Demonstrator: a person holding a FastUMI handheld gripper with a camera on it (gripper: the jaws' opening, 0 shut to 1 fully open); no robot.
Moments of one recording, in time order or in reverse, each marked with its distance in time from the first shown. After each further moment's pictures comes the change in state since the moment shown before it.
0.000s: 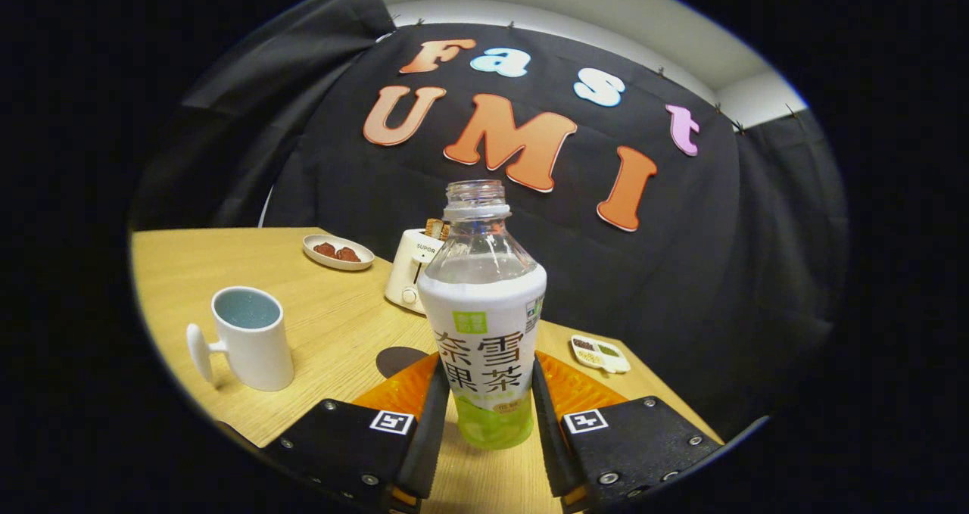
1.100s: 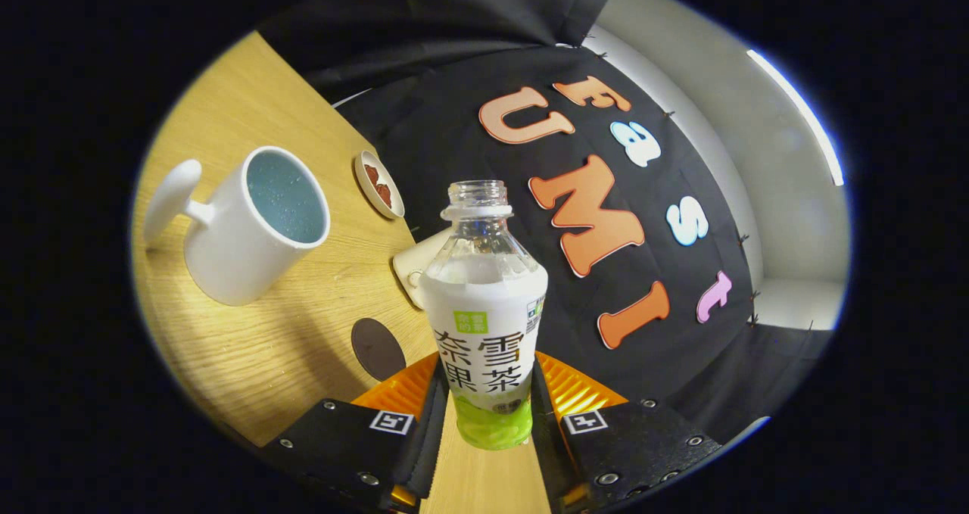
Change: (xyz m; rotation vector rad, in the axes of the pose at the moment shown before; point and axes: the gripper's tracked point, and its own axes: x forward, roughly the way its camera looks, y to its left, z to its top) arm 0.021 0.047 0.019 -0.721 -0.146 -0.050
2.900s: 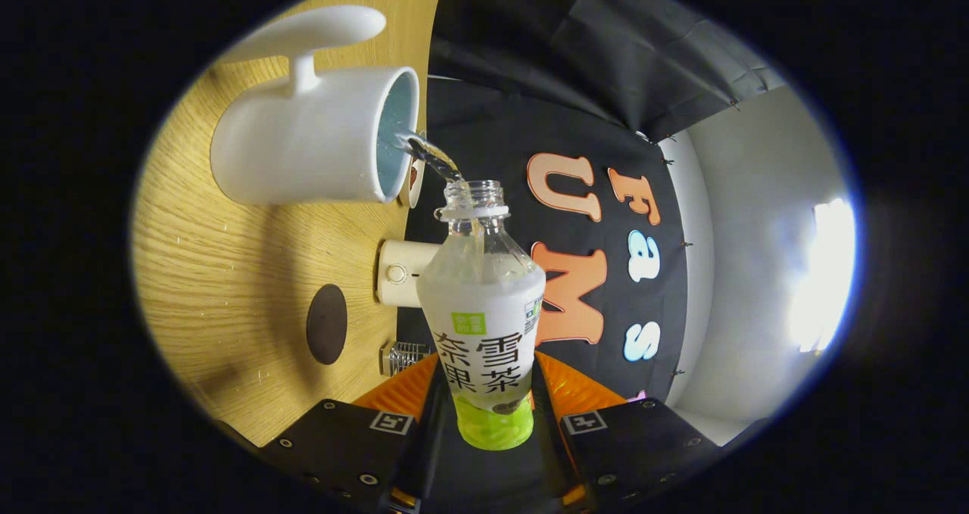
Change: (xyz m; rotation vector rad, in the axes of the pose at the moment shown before) arm 0.008 0.002 0.026 -0.499 -0.174 -0.127
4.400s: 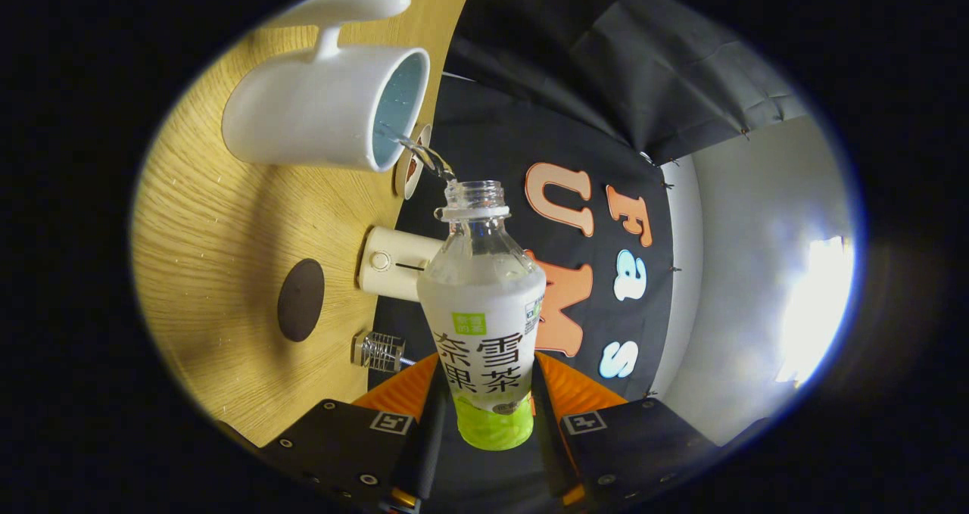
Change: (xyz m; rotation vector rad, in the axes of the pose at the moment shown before) arm 0.001 -0.008 0.004 -0.129 -0.027 -0.042
